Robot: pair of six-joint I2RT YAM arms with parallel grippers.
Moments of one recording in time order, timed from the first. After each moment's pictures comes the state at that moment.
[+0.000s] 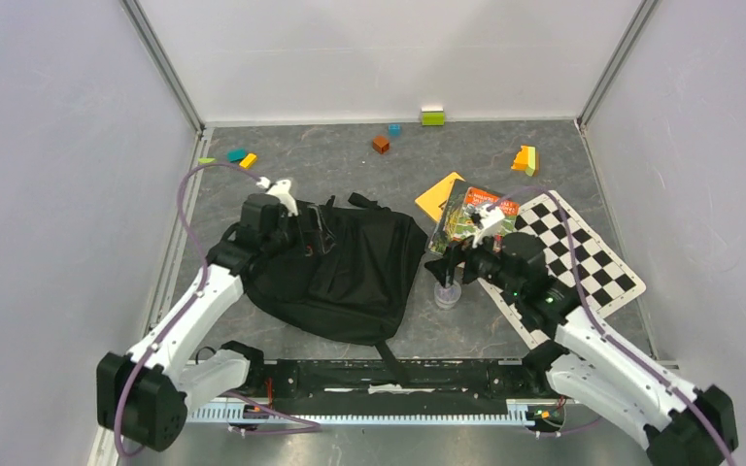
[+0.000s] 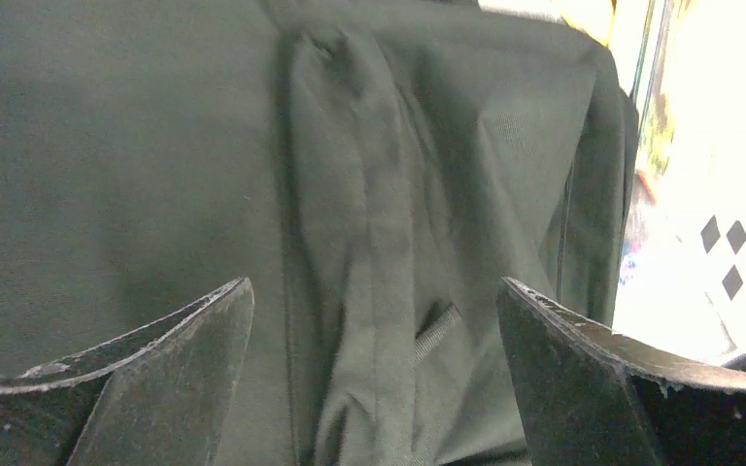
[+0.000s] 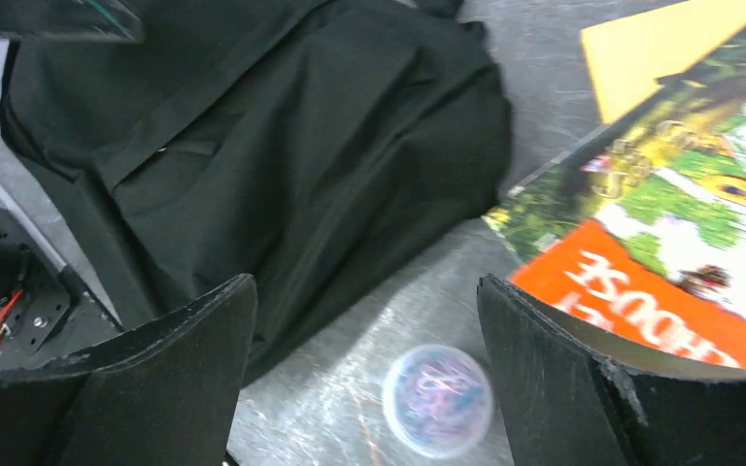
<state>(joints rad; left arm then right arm) -0.31 1.00 0.76 -0.38 0.14 -0.41 0.55 0.74 0.49 -0.09 -0.18 0.27</state>
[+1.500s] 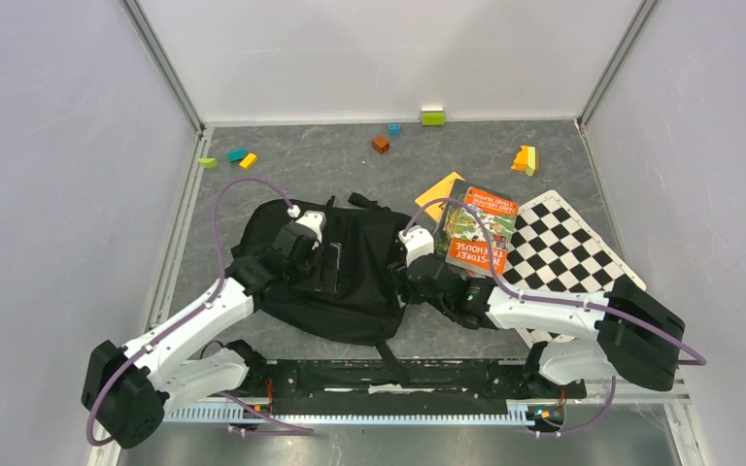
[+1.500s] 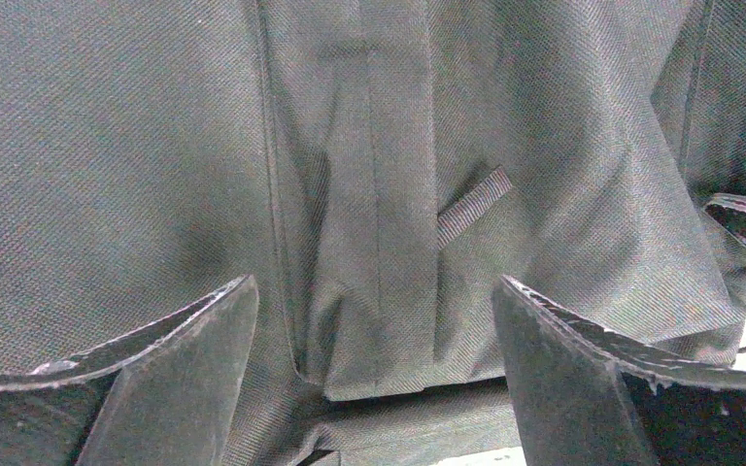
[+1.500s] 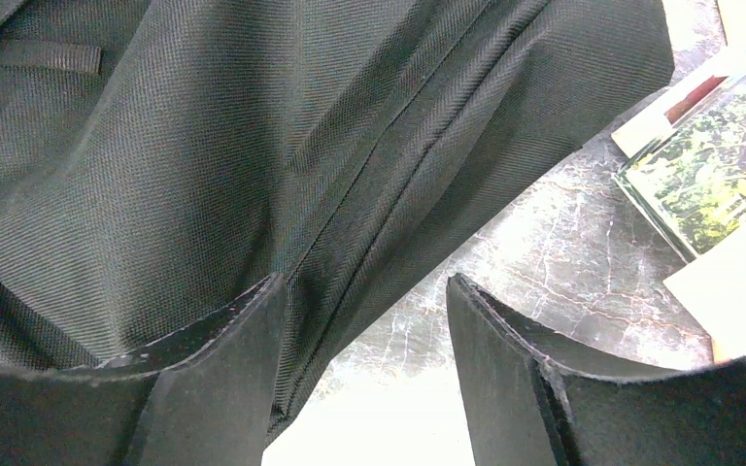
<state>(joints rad) -0.64 1.01 0.69 -0.57 -0.13 -0.41 1.07 1.31 0.62 0.01 0.40 0.41</state>
